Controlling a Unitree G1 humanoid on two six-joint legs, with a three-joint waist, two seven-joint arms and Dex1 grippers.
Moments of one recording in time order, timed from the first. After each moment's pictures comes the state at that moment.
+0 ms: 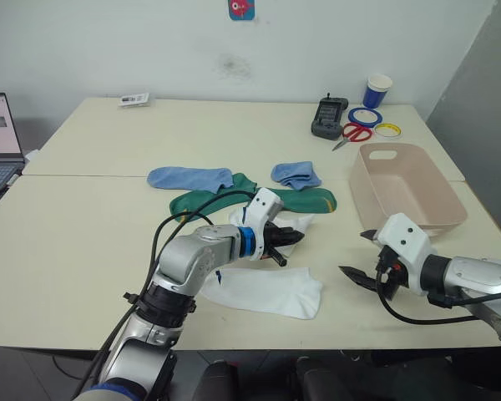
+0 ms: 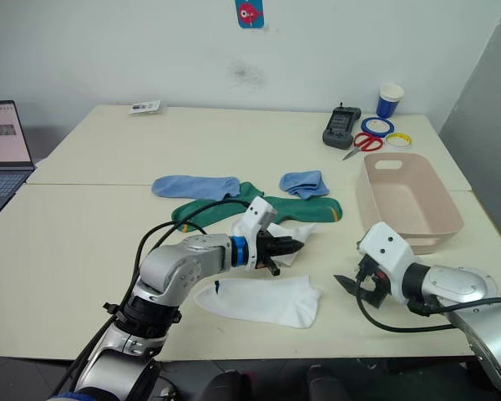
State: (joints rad) left arm -0.60 0.28 -0.26 -0.07 -0.49 0.92 -0.60; right arm -0.10 -0.88 -0.09 -0.78 0.45 0.97 0.60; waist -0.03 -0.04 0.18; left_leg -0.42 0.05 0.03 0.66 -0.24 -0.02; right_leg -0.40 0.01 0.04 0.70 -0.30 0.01
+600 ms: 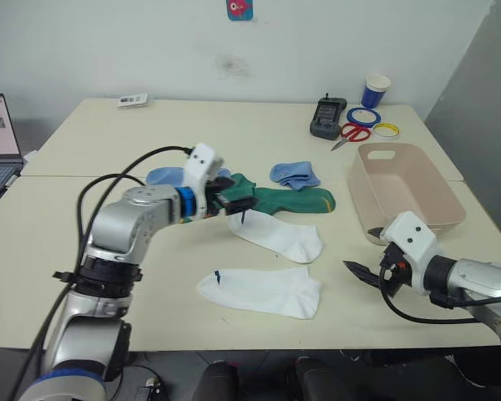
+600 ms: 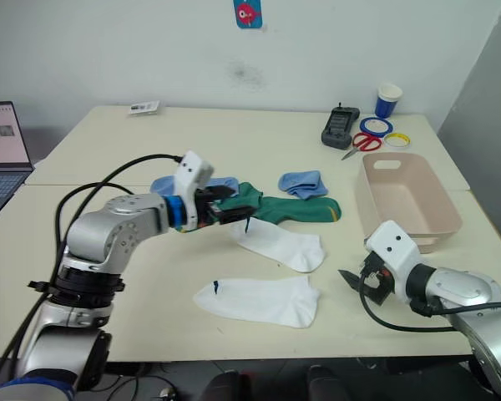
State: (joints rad) left arm -0.72 0.62 -0.08 0.16 -0.40 0.75 -0.78; right arm -0.09 -0.81 -0.10 -0.78 0.44 0.97 0.54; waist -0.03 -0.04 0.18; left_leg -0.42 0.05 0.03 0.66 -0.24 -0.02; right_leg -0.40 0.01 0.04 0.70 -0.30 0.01
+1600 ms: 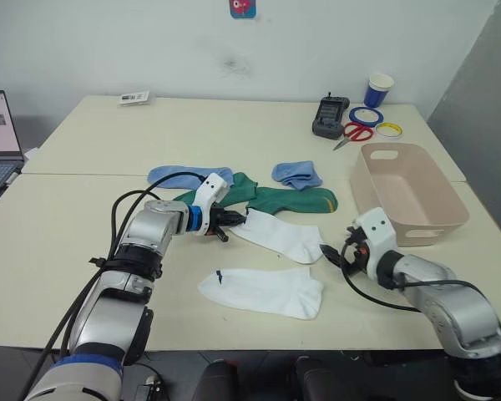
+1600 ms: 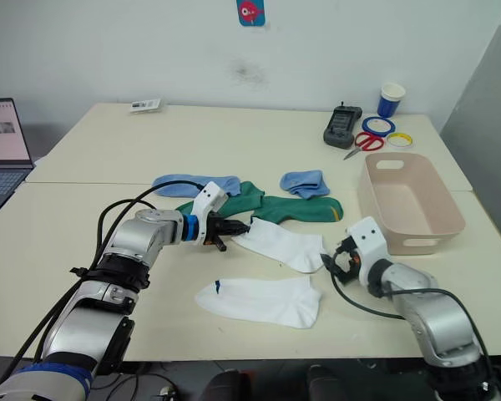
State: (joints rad) left arm -0.81 0.48 -0.16 0.58 -0.20 0.57 -0.99; right arm -0.24 -0.45 0.07 -0.41 0.30 0.88 0.36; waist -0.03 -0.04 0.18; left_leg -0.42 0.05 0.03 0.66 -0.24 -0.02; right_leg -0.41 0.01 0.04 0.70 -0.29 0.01
